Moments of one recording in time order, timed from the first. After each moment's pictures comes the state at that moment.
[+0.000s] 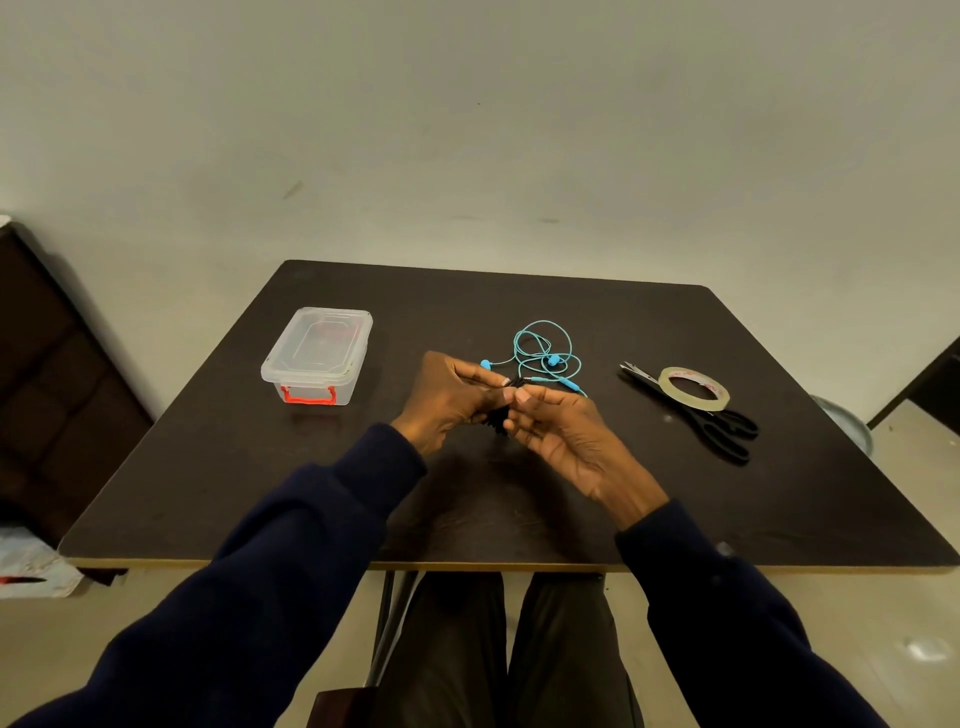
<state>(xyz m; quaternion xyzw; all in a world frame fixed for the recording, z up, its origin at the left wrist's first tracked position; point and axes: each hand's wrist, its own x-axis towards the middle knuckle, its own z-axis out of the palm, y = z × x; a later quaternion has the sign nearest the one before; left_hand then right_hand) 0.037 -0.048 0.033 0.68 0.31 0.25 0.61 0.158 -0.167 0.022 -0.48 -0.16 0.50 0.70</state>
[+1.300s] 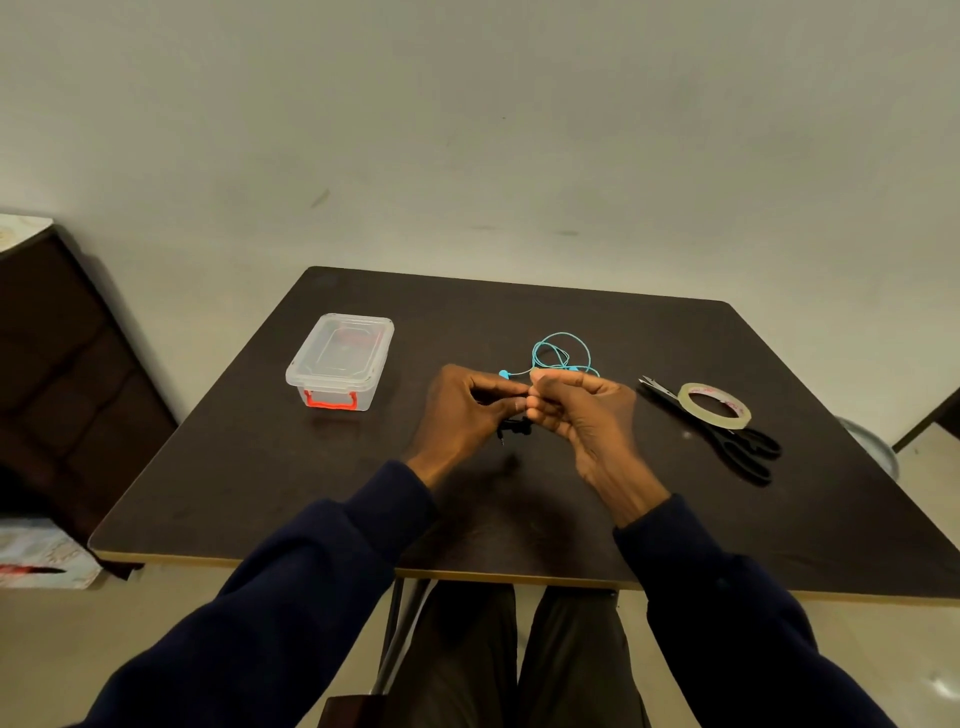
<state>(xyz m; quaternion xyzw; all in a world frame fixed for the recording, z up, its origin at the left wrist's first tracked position) 0.022 -0.053 0.025 0.79 0.19 0.37 0.45 0.141 -0.155 0.049 -0.57 -0.18 0.32 0.73</state>
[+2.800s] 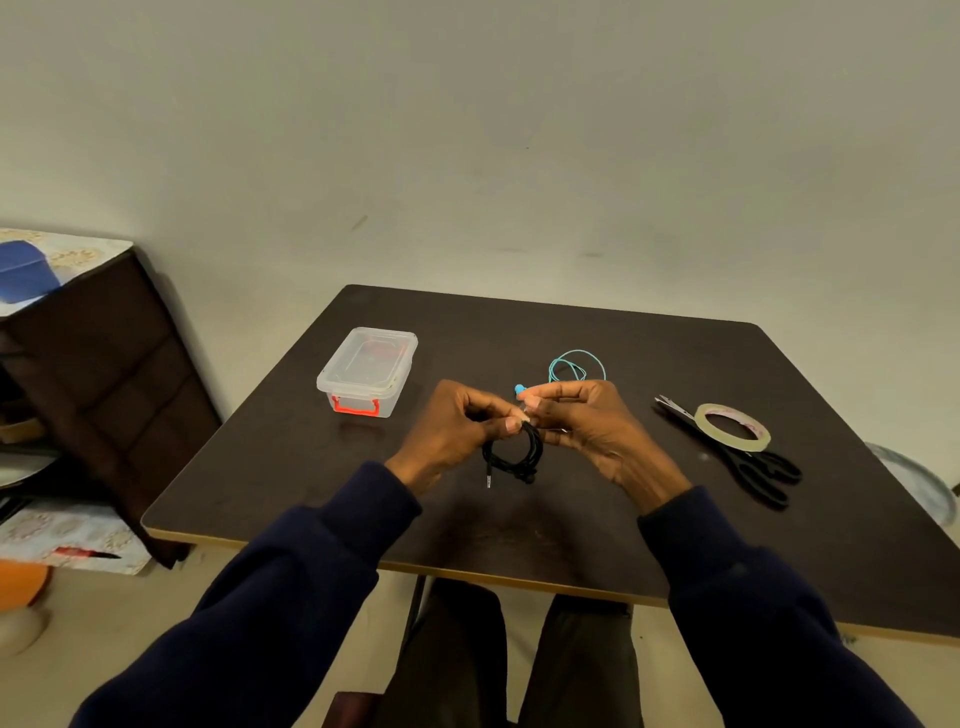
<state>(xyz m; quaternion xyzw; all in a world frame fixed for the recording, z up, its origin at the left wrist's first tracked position) -0.004 -0.068 0.048 0.77 0.24 0.30 0.51 0.164 -0.160 0.064 -0.59 -0.36 0.43 0.57</state>
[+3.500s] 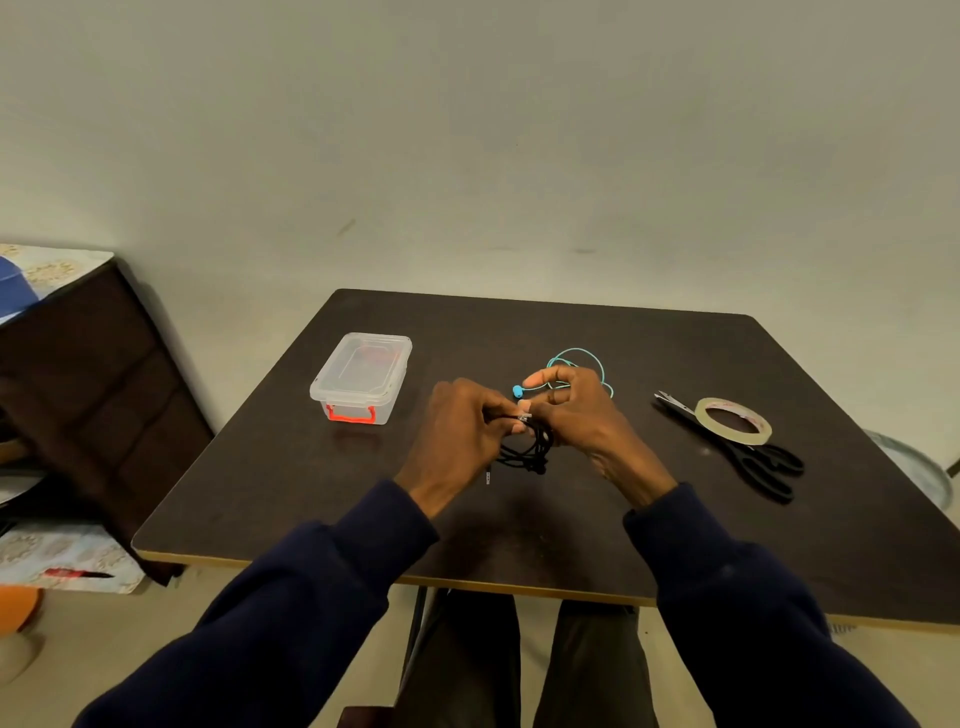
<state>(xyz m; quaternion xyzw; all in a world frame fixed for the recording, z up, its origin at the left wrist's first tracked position) 0.002 -0.076 0.053 0.86 0.26 0.34 0.28 0.158 -0.142 0.061 -0.71 -0.41 0.30 0.50</state>
